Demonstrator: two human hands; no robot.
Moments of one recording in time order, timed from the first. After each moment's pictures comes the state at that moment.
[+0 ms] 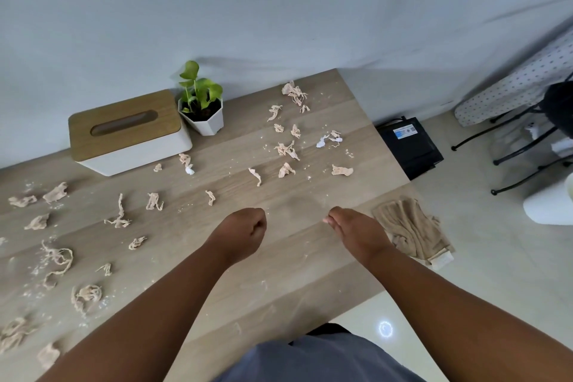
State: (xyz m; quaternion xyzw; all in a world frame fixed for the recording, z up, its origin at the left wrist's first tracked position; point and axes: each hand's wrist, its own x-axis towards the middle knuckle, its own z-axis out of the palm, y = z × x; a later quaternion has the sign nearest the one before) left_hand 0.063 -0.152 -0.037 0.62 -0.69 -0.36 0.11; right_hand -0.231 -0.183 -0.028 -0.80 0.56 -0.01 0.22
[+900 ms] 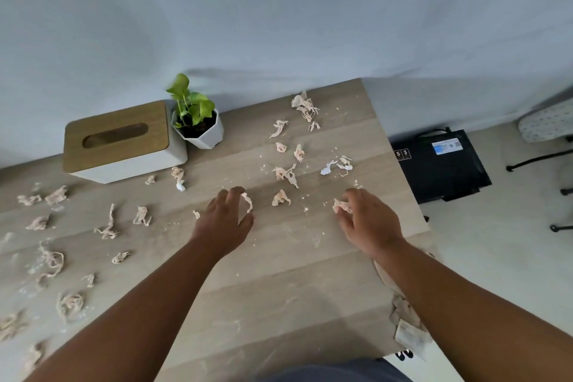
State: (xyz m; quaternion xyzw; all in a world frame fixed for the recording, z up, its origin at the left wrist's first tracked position) left_hand 0.047 -0.231 -0.041 0.77 -0.58 -0.24 0.08; right_hand -0.268 -0.318 -0.057 -0.81 0.54 -0.07 0.20
